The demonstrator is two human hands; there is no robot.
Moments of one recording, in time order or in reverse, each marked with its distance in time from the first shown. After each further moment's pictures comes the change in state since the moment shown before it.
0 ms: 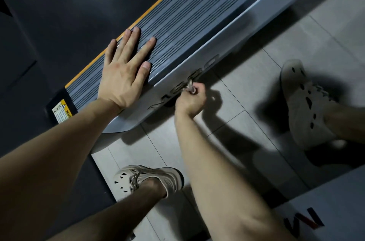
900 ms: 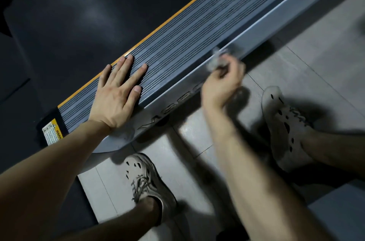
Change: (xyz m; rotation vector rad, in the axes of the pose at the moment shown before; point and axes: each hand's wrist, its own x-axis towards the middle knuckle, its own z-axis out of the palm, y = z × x) left_hand -0.001 -0.004 0.002 -0.011 -0.001 0.002; right_hand 0.064 -0.148 -0.055 0.096 0.039 -0.749
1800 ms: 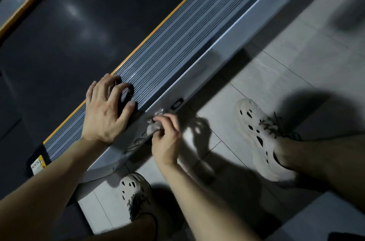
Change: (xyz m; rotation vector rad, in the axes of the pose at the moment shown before) left_hand 0.047 0.042 -0.013 0.004 0.082 -0.029; right_hand -0.113 0.017 -0.023 -0.024 -0.471 0.100
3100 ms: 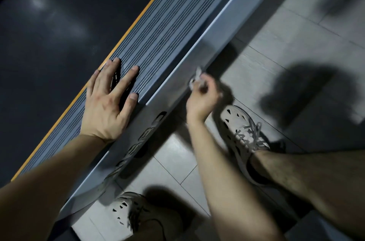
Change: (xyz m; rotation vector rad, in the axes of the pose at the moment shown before) left_hand 0.084 0.049 0.029 -0.073 0.007 0.168; right_hand 0.189 0.048 -0.063 0.163 0.558 0.249
